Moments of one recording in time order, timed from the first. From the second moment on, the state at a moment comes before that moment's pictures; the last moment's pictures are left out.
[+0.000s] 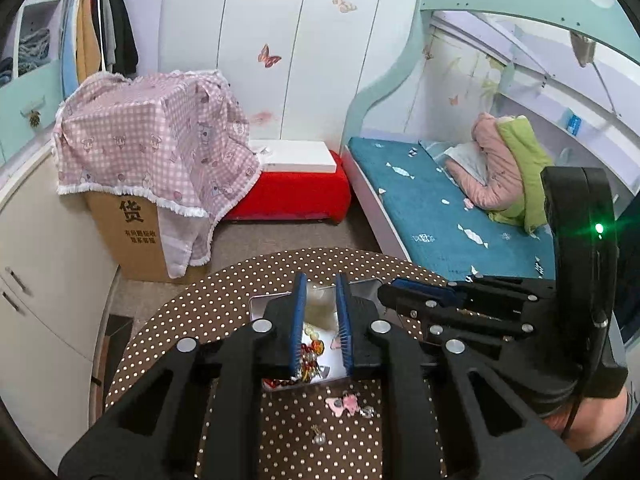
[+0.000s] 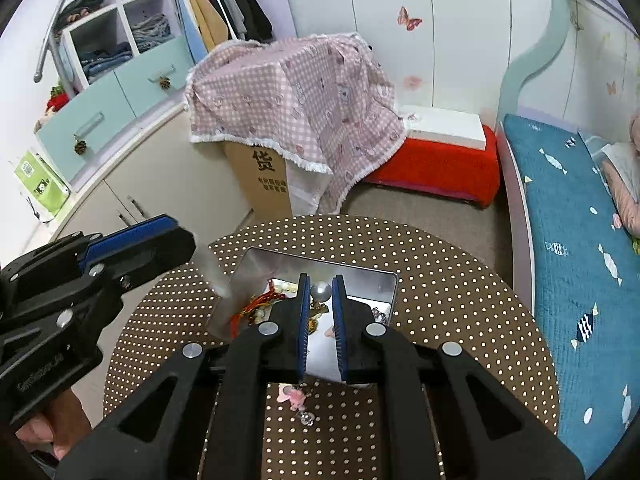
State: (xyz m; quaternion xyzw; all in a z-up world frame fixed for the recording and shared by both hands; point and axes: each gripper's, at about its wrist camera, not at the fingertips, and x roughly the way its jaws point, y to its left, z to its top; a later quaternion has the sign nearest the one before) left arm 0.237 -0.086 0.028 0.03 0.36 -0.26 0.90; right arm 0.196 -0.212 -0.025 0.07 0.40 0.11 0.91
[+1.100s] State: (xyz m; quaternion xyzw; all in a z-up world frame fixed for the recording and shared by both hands) left arm 0.169 -0.018 -0.020 0.04 0.36 -0.15 0.92; right arm 0.102 -0.242 -0.058 0.07 0.37 0.02 0.92
